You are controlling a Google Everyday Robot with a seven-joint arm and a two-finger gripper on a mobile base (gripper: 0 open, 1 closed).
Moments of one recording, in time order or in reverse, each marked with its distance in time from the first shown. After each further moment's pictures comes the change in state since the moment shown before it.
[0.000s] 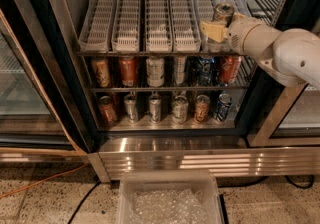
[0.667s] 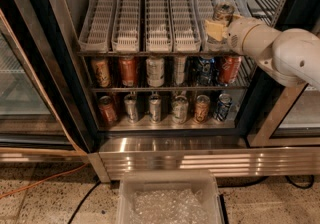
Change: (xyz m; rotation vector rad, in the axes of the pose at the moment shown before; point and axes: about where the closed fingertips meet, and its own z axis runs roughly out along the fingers) arm 0.000 0.000 0.000 0.000 0.000 0.000
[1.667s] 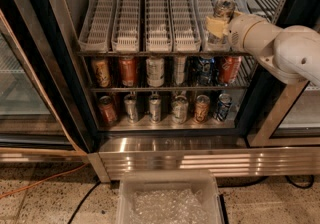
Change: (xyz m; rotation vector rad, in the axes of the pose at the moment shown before) arm -0.012 0.001 0.001 -0.004 -0.019 -0.006
